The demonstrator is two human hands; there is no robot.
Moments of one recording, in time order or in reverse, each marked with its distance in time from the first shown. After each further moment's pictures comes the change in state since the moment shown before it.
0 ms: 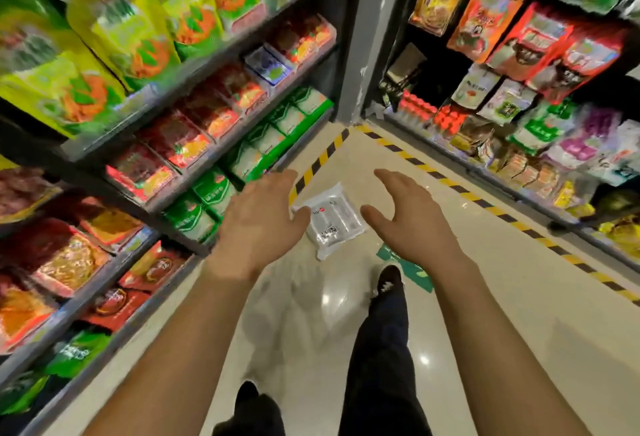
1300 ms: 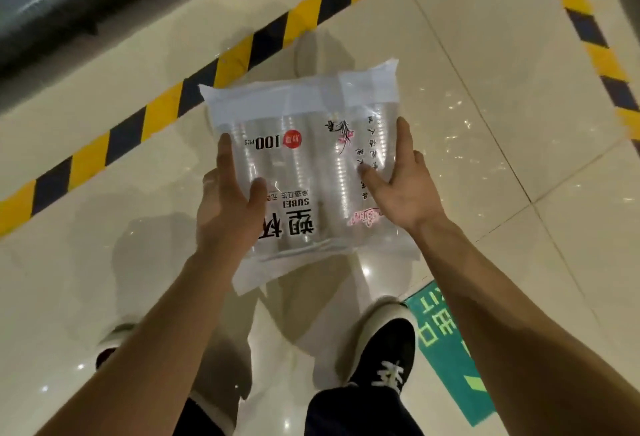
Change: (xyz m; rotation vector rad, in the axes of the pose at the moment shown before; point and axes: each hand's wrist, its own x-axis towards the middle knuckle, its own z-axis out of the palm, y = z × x) left_hand 0.372 -0.172 0.755 -0.514 0.056 -0.921; right_hand 0.418 0.449 0.627 0.183 -0.487 0.216
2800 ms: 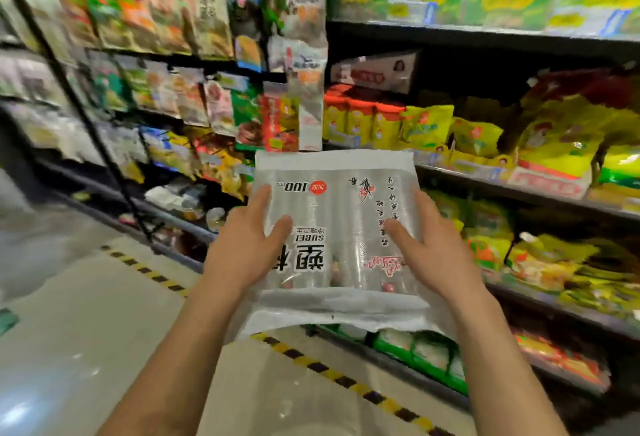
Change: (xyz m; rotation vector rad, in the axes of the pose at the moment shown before) left_hand -0.666 0.313 -0.750 -0.144 1.005 -0.184; right_hand -0.640 -0.602 -0.539 -0.180 -0.123 -1.376
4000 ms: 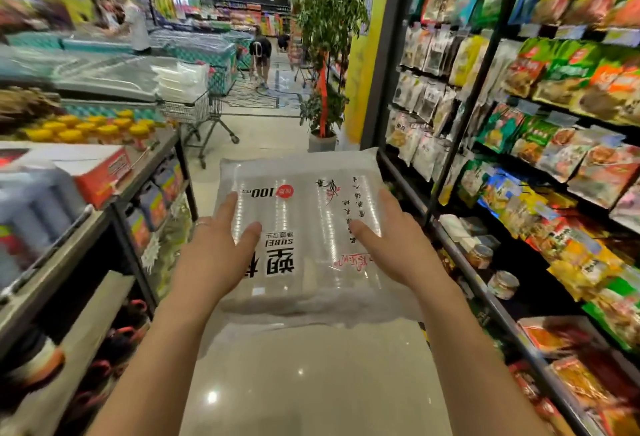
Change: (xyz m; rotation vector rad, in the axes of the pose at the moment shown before) left_hand -0.349 -0.386 -0.390 0.198 0.701 -0.892; right_hand -0.208 -0.542 0.345 0.208 -0.716 -0.787
